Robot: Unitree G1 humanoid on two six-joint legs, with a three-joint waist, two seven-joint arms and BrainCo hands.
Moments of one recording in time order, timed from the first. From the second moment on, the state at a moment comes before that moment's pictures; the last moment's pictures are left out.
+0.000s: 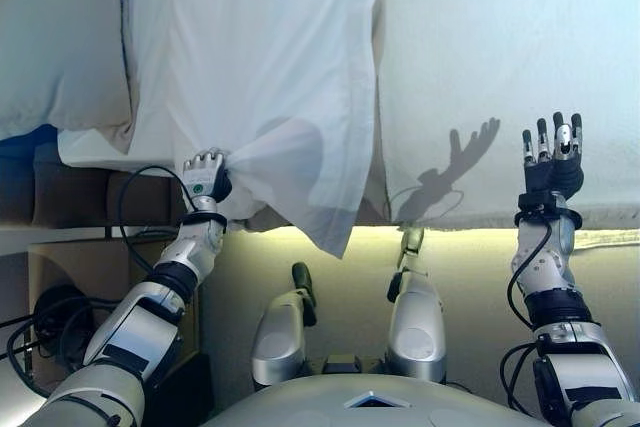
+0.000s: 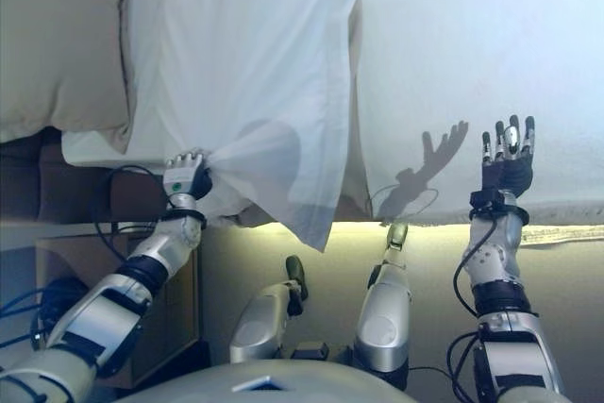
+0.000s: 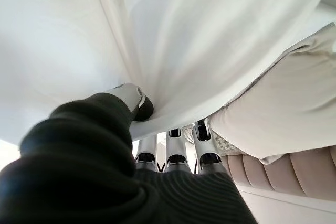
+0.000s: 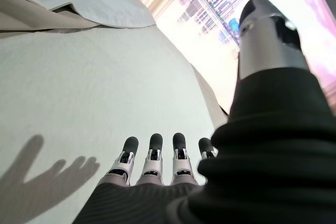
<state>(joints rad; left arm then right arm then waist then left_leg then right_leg) -0.47 0.43 -0.52 0.89 0.63 0.05 0.65 -0.29 -0.51 0.01 0.52 1.23 -0.39 0.03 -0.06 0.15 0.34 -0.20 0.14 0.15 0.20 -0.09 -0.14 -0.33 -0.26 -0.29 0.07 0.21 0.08</state>
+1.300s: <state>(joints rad) 0.00 0.31 -0.19 0.77 -0.60 -0.29 -0.04 -0.16 -0.33 -0.05 0.57 1.12 -0.38 -0.06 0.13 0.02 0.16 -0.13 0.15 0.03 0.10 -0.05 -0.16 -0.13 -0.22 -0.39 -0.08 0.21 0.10</state>
